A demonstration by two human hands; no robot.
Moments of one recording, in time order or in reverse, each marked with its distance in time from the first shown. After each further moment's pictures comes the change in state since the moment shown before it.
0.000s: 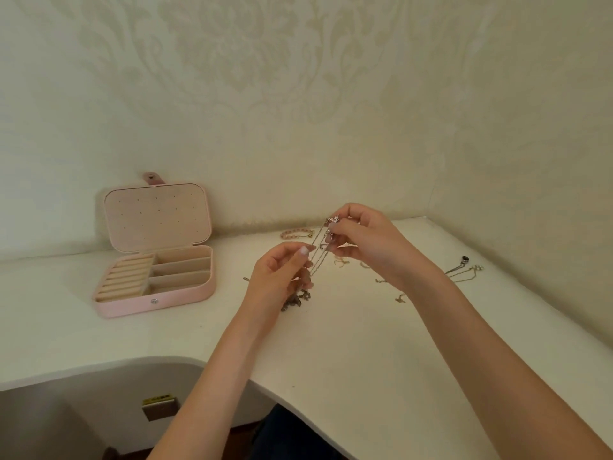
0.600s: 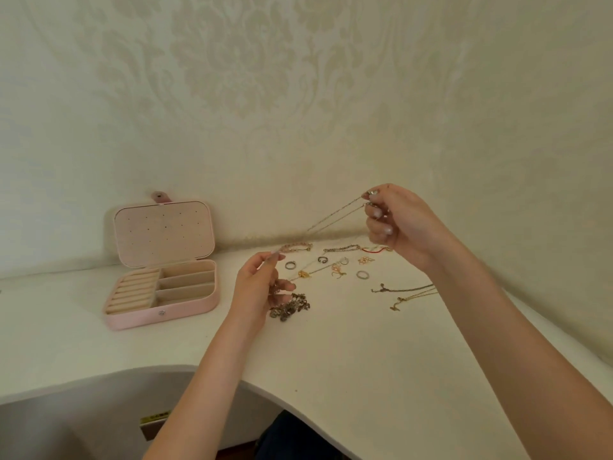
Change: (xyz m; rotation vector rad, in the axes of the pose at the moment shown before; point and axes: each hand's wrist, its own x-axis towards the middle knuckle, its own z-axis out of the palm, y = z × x) left_hand 0.006 0.014 -0.016 -0.004 0.252 -0.135; right_hand -0.006 -0.041 -0.035 0.201 0.150 -0.005
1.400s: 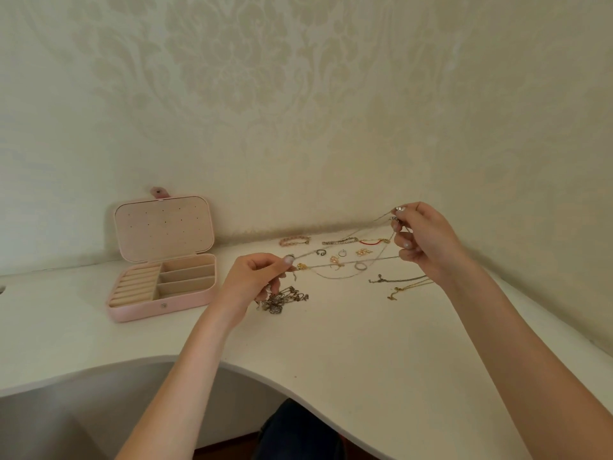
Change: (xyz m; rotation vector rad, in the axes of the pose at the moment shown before) left_hand -0.009 0.016 -0.016 0.405 -0.197 0.094; right_hand -0.009 0.032 -0.039 -0.056 0.267 0.030
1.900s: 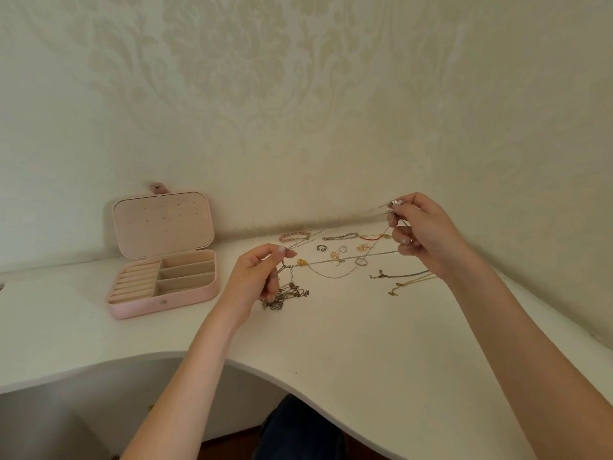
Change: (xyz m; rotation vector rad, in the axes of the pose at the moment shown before) left_hand -0.001 -0.004 0.006 -0.036 0.022 0.022; right_hand -0.002 -0.003 0.001 -0.070 -0.055 -0.035
